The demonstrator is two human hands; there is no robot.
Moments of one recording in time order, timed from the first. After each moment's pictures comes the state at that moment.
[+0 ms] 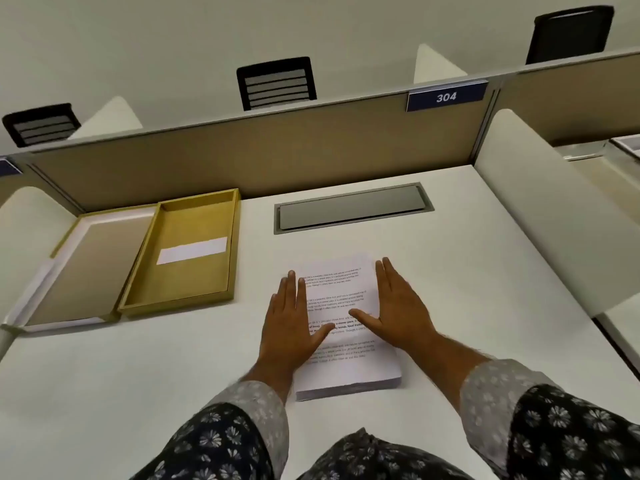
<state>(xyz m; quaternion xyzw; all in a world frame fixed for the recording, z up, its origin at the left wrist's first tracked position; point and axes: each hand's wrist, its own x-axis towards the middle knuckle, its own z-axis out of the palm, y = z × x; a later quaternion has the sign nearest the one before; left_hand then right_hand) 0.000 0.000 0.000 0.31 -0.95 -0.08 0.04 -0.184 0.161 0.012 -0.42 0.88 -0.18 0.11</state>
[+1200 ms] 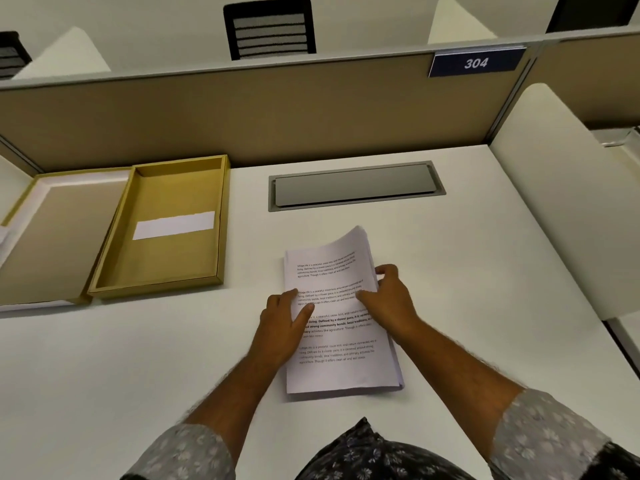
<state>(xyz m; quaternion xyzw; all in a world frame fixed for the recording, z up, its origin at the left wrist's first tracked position) 0.010 -0.030 -0.033 0.44 -0.81 -0.39 0.01 -0.179 0.110 0.012 -0.14 0.84 -0.39 0.36</state>
